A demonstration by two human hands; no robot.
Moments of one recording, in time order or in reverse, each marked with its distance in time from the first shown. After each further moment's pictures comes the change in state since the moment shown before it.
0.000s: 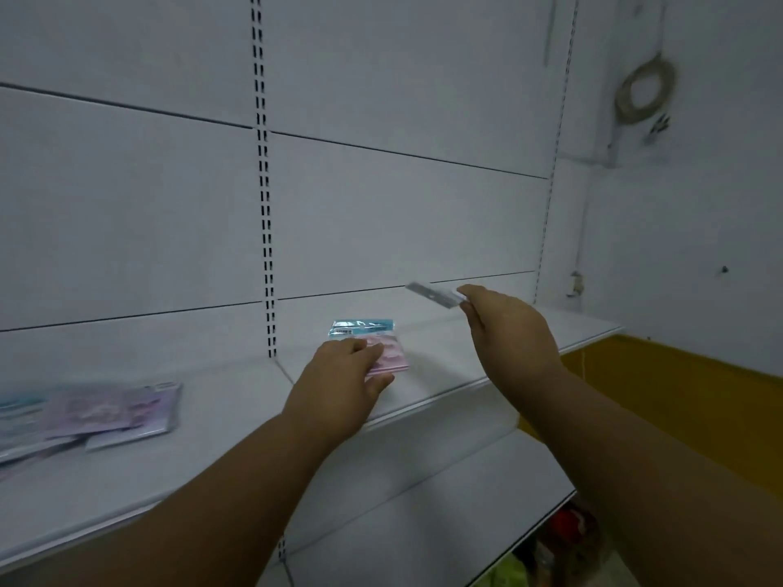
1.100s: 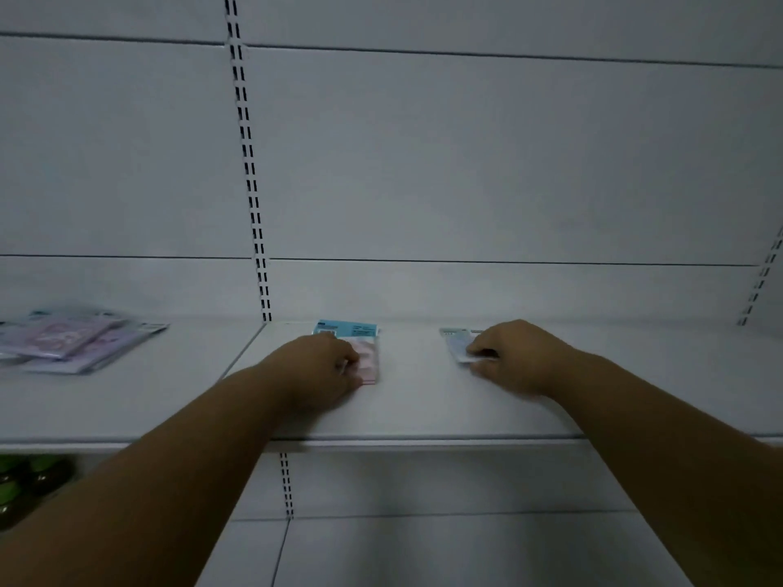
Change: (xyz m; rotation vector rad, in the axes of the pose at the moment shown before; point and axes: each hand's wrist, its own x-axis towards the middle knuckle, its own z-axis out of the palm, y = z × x) left_hand 0.122 0.011 0.125 0.286 -0.444 -0.627; right_hand 0.085 0.221 0.247 0.300 -0.799 -0.484
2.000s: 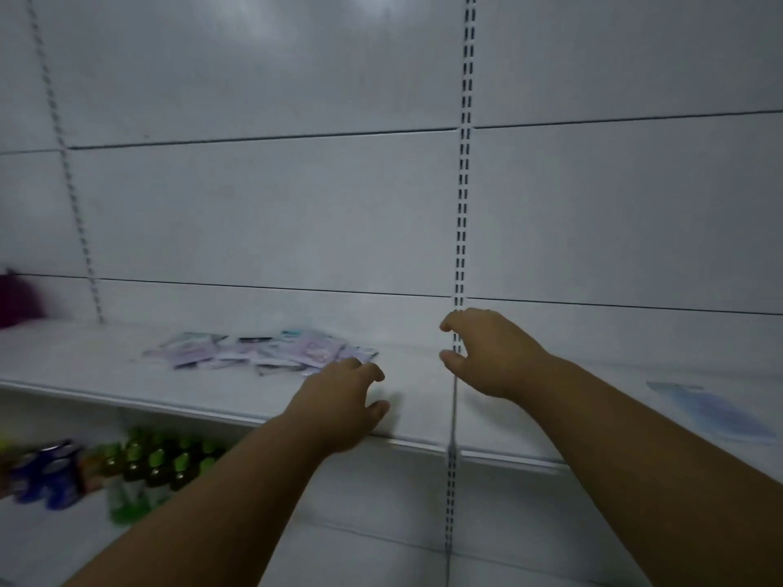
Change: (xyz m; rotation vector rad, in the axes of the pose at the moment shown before) left_hand -0.161 -0.200 -0.044 0.027 0.316 -0.156; right_hand 0.077 -0.313 -0.033 0.172 0.280 -0.218
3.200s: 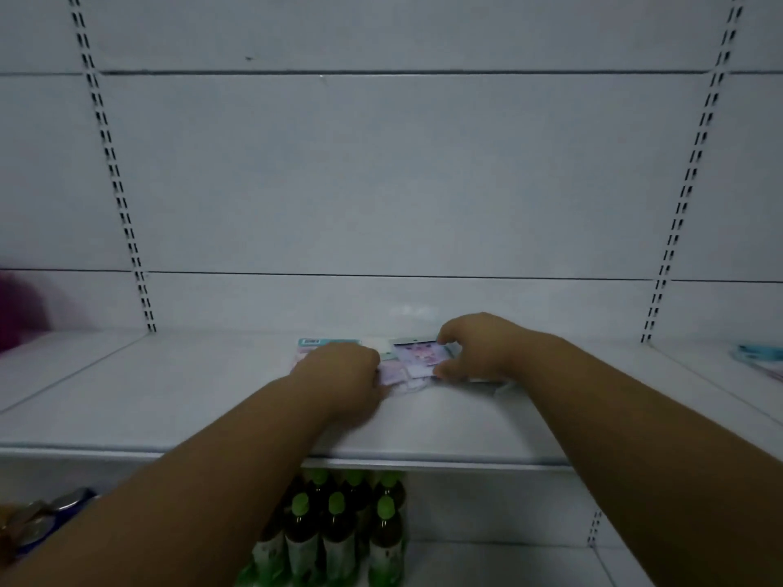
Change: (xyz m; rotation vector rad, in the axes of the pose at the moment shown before) left_hand 0.054 -0.384 -0.040 0.162 -0.131 0.152; right_hand 0.233 -0.264 0.181 -0.112 -0.330 0.216
